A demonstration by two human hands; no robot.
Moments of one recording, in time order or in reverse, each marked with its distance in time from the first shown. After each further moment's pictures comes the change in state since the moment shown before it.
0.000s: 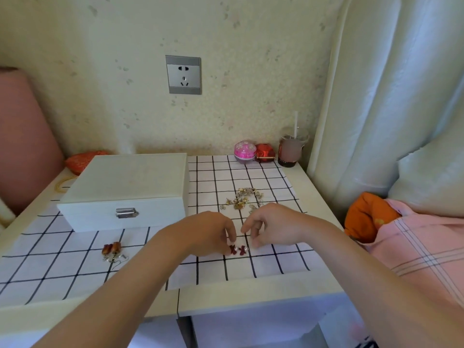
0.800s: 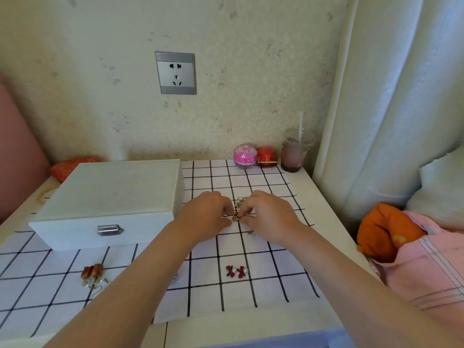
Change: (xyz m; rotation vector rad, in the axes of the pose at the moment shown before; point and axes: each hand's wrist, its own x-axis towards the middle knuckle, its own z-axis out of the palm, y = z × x) left_hand 0.076 -0.026 -0.010 0.067 0.389 0.023; right_hand 0.056 0.011 -0.001 -0.263 0.507 -0.071
